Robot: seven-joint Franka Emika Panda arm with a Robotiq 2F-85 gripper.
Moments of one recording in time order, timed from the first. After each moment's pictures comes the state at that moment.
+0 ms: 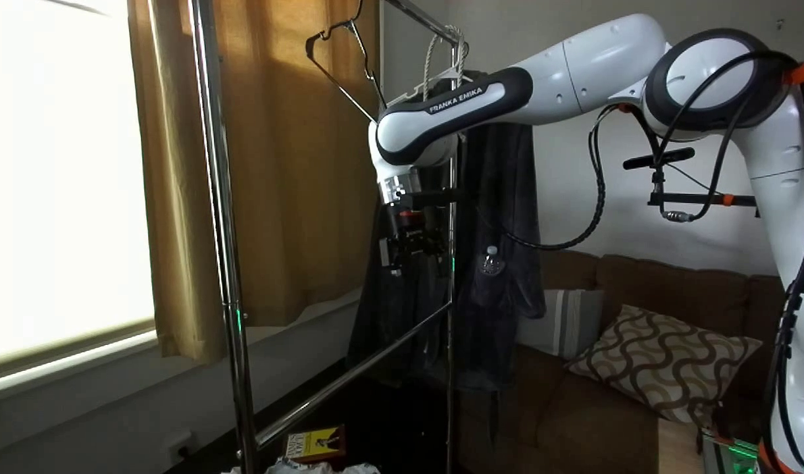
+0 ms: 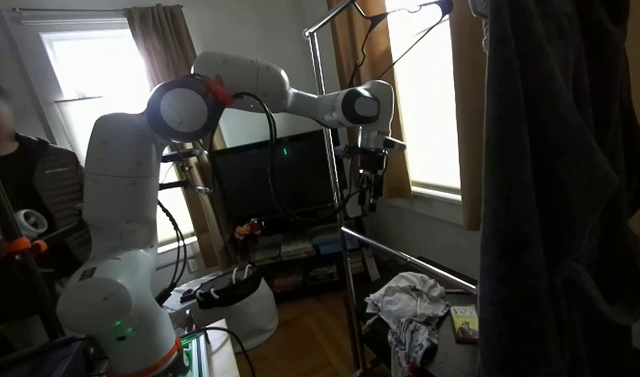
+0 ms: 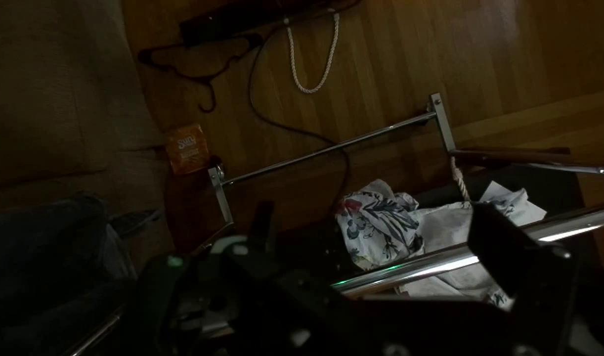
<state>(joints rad) -0.09 0.32 0.14 -1.55 -0.03 1.60 0.33</state>
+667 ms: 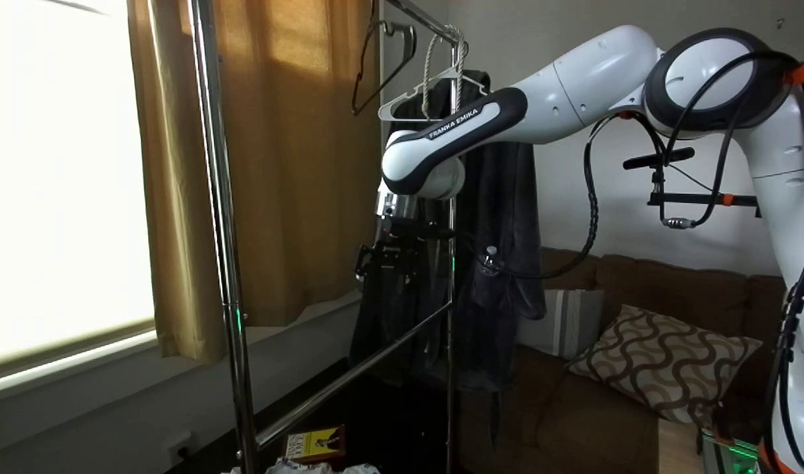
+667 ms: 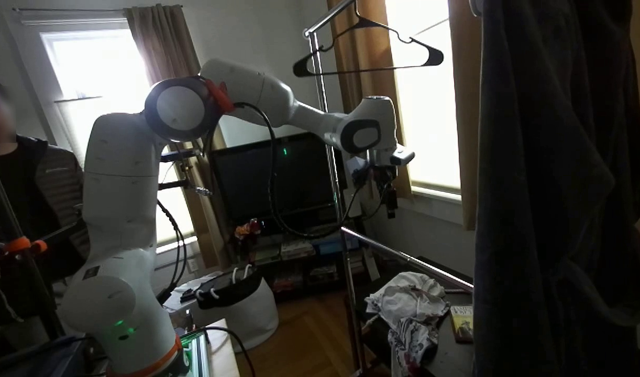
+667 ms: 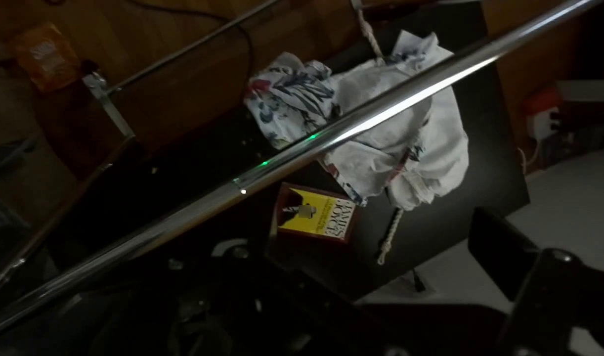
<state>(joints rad) -0.04 0.31 0.06 -1.74 0.17 2.16 0.37</state>
